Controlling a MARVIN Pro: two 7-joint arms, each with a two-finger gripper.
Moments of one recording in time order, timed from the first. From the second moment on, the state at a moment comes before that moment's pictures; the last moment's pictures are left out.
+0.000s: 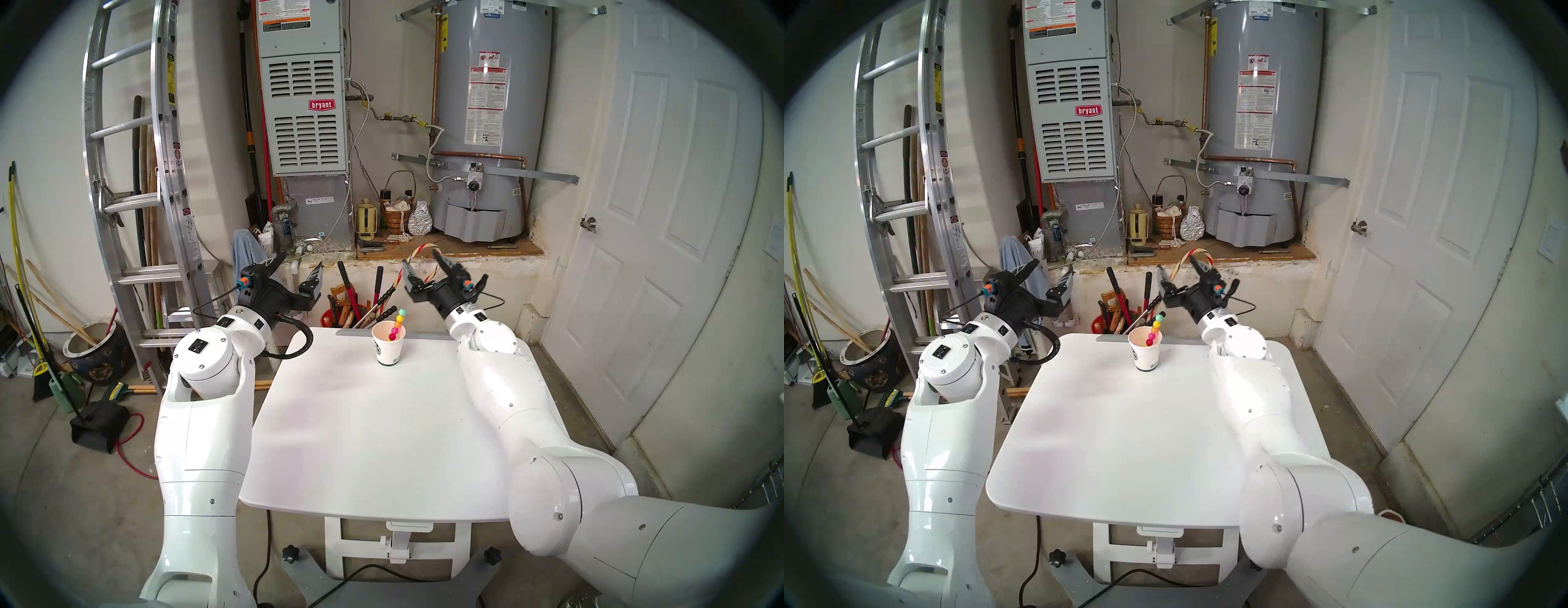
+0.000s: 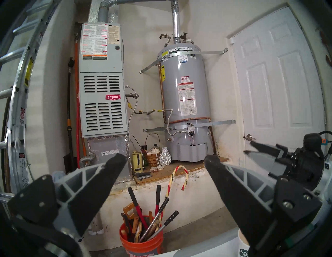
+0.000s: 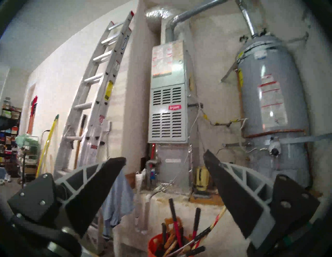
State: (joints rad) left arm 1.38 -1.54 -1.76 -1.70 -0.02 0.12 -0.44; right arm -0.88 -1.65 1.71 -0.79 -0.02 -0.48 0.50
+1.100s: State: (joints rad) left arm 1.27 -1.61 -1.70 -1.58 0.14 0.18 -0.19; right arm -1.24 -1.64 1.84 -1.18 -0.07 -0.39 0.36
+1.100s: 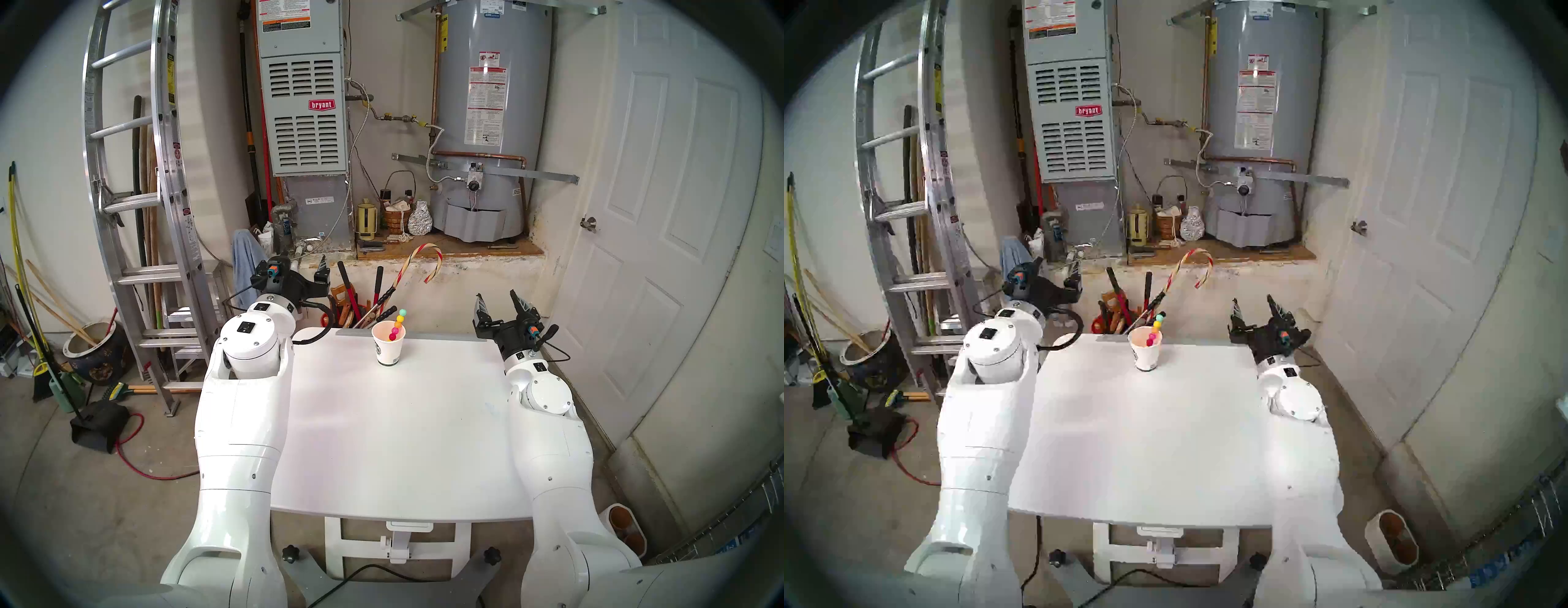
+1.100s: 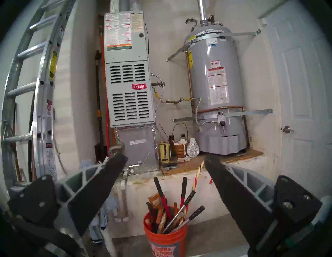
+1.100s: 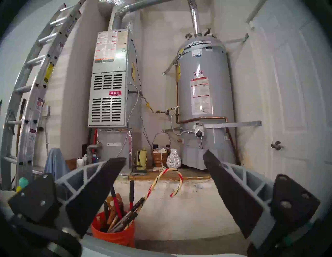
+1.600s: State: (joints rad) left arm 1.27 -1.63 -1.72 -1.59 0.12 0.28 -0.18; right arm -1.33 -1.67 1.81 -1.37 -0.07 -0.29 0.34
